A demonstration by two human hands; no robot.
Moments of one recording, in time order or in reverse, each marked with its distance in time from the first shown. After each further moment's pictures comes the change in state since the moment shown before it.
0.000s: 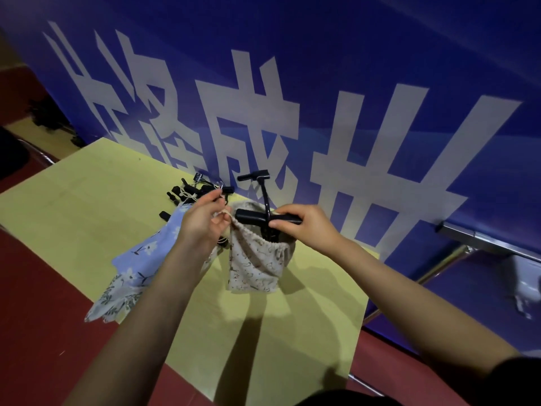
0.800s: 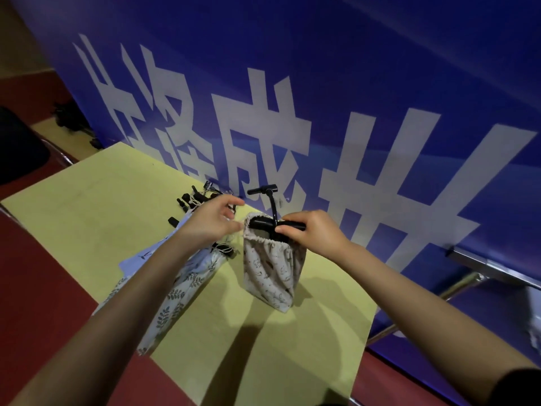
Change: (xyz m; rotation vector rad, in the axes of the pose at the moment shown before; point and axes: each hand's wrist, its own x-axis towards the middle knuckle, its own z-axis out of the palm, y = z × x) left_hand -0.008 0.036 0.006 1.207 -0.241 0.286; right_hand 0.020 -0.009 -0.017 -0.310 -0.042 -0.102
